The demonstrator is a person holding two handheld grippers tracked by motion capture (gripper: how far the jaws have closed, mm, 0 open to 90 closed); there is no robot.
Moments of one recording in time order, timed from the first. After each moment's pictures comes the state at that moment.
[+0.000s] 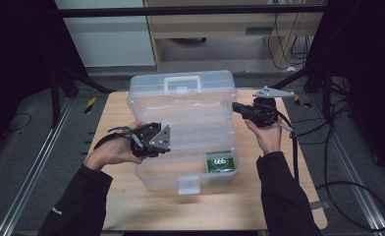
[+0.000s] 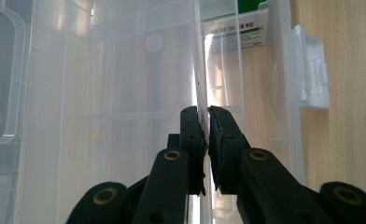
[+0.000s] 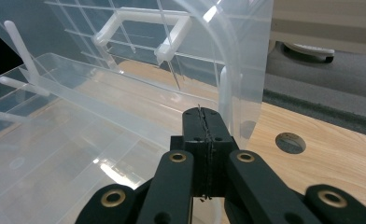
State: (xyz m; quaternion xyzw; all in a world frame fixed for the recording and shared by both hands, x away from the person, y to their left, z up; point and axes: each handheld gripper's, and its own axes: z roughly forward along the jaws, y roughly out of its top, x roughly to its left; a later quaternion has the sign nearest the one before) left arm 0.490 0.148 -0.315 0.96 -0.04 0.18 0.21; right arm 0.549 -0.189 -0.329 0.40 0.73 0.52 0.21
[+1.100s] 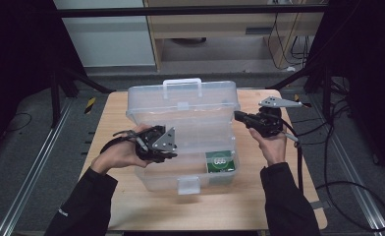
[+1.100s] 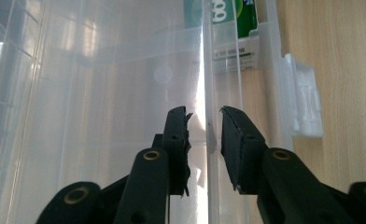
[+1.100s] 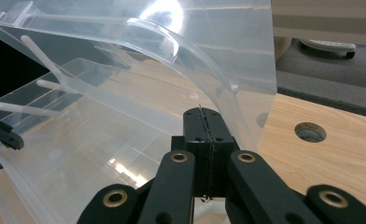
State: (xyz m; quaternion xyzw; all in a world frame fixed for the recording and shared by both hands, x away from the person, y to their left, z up) left arm 0.489 0.138 -0.326 0.95 -0.03 0.17 0.25; right arm 0.522 -0.197 -0.336 0.39 0.72 0.54 0.18
